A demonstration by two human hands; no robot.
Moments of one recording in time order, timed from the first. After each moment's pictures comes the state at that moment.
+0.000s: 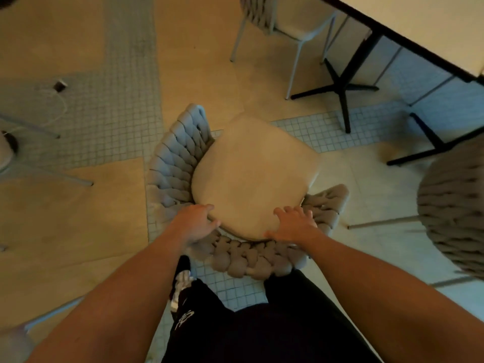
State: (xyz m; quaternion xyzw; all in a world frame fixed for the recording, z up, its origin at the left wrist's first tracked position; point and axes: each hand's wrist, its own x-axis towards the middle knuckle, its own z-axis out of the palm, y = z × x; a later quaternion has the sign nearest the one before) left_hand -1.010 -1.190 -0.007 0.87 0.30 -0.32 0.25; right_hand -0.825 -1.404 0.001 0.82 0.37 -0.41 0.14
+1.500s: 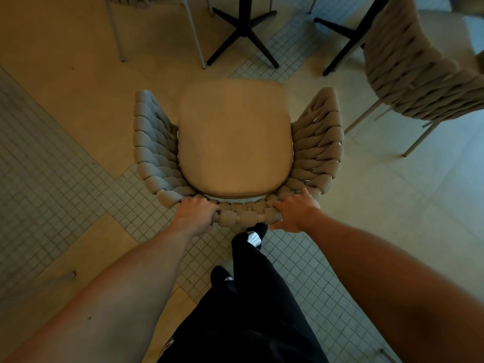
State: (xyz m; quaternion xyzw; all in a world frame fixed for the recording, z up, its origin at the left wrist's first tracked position) left_hand -0.978 -1.088 -0.045 0.94 -0.13 -0.32 0.00; right_hand -0.929 -1.356 -0.031 0.86 0.29 -0.39 0.17
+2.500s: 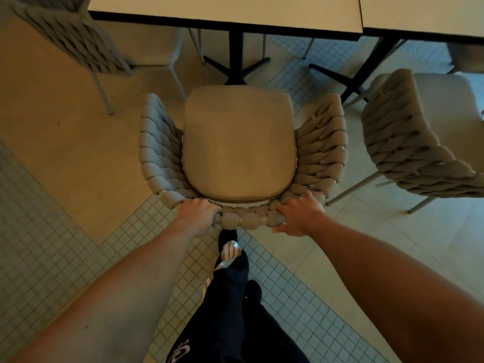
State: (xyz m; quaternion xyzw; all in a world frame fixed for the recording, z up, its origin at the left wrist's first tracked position) left_hand -0.636 -1.102 -0.051 0.95 -0.14 -0.28 -0.02; right_hand -0.593 -1.373 -0.034 0.87 0.29 -0.35 0.17
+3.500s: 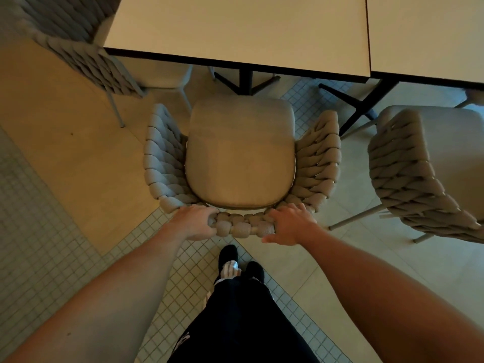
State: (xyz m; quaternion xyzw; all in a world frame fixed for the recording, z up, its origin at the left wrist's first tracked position) left_hand -0.551 -1.081 -0.018 0.91 -0.02 -0.39 0.10; right_hand -0.510 -1.356 -0.016 0.89 0.25 -0.38 0.05
